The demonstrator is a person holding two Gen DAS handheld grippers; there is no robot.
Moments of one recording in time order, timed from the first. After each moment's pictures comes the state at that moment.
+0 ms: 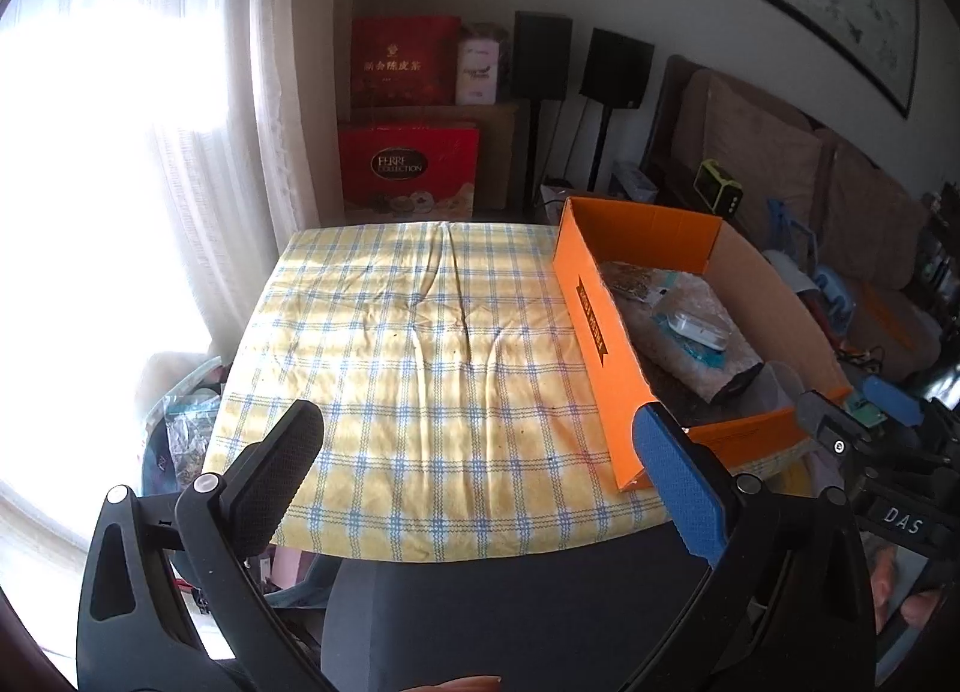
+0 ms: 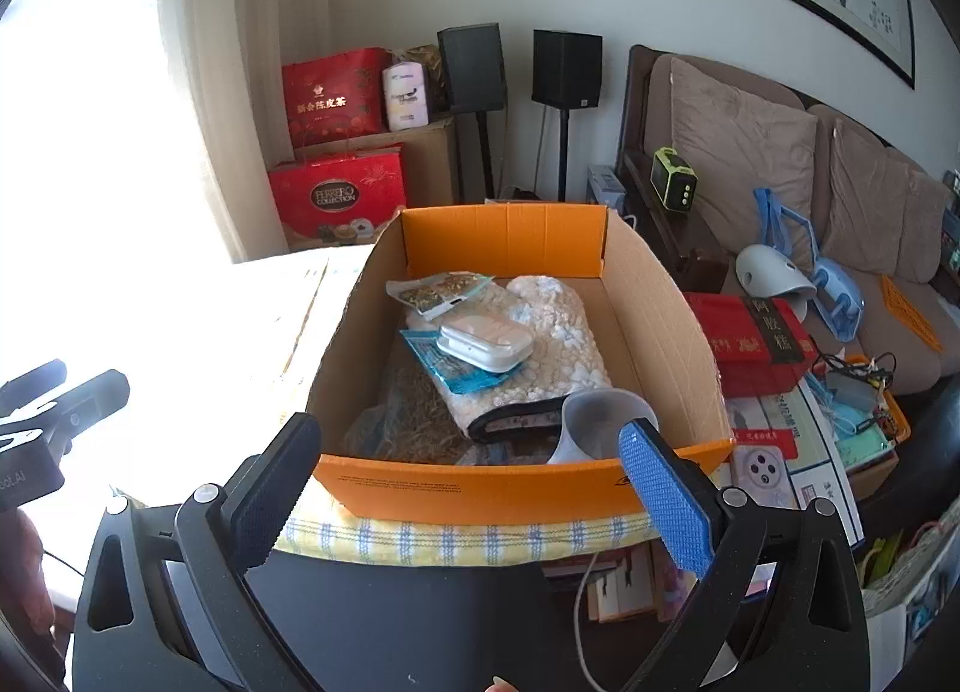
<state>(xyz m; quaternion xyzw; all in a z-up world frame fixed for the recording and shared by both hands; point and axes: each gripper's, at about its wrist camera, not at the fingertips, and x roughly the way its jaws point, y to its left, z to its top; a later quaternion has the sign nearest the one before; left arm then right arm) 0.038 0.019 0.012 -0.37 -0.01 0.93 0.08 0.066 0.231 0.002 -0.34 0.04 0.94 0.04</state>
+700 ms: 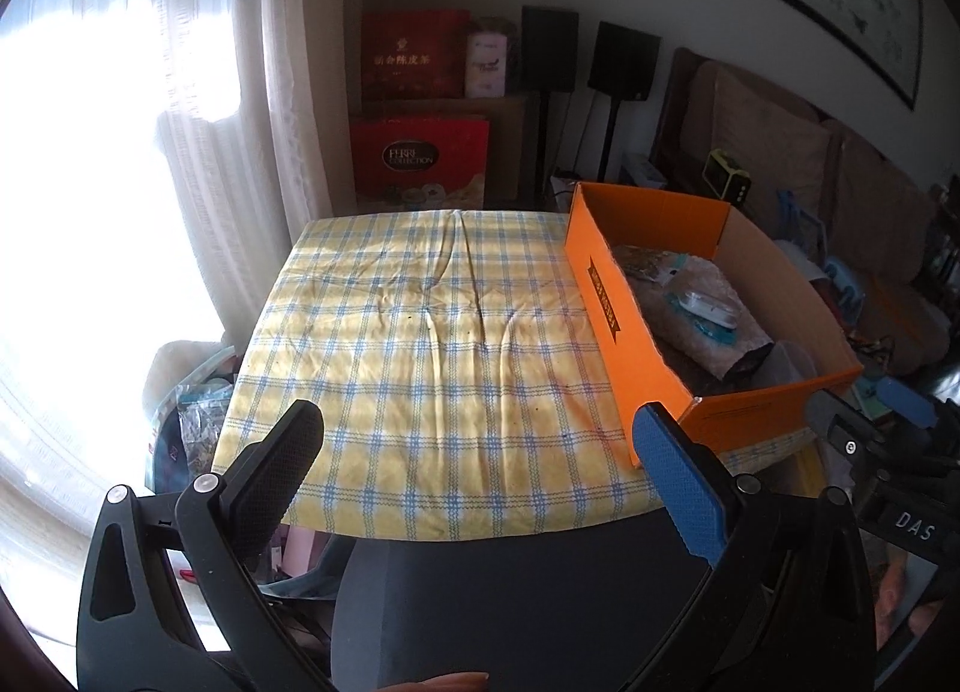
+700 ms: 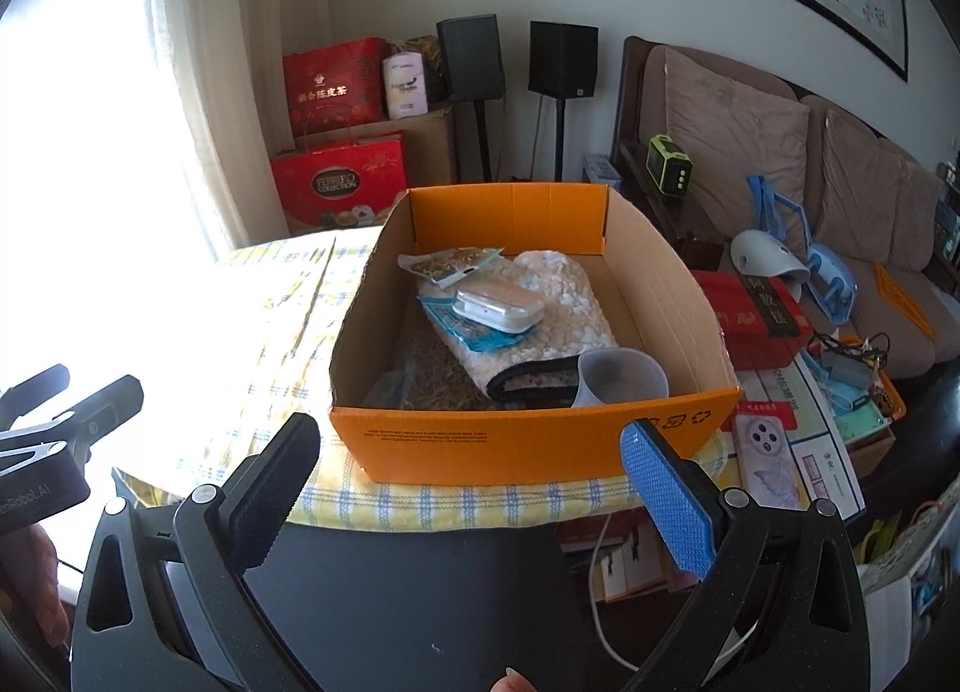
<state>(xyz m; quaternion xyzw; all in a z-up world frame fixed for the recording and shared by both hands) 0.051 0.012 0.006 -0.37 0.00 0.93 0.08 0.086 0.216 -0.006 -0.35 0.04 0.94 0.04</state>
